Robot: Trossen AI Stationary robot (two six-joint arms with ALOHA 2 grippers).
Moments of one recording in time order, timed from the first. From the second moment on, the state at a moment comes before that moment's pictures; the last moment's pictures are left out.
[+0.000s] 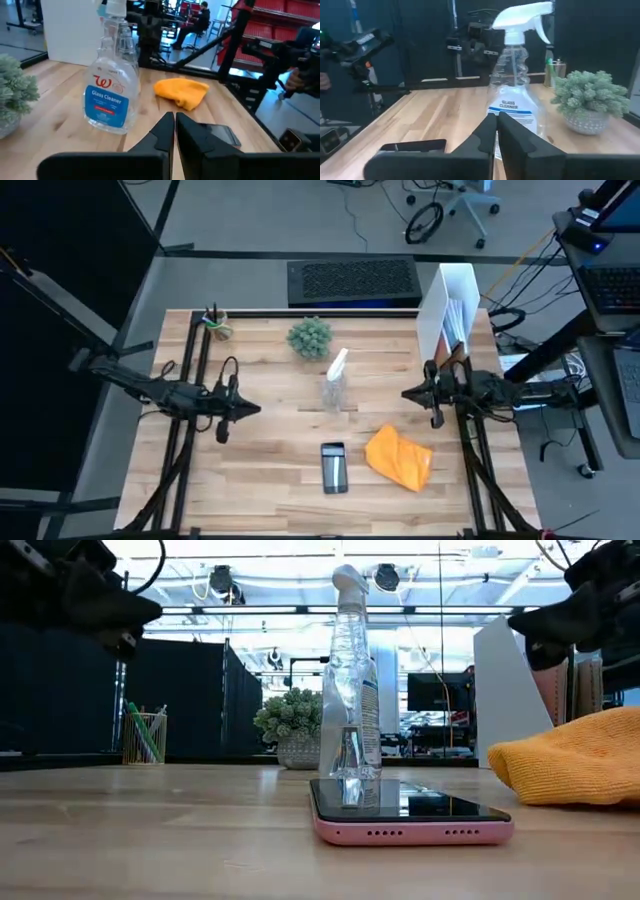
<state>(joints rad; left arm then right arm) -0.33 0.39 0.07 0.20 -0.24 -0.22 0.05 0.01 0.01 0.02 0.04 0.06</state>
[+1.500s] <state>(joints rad) -0.12 0.02 0.01 0.02 -0.11 -0.07 0.05 0.04 0.01 0.02 -0.05 -0.03</state>
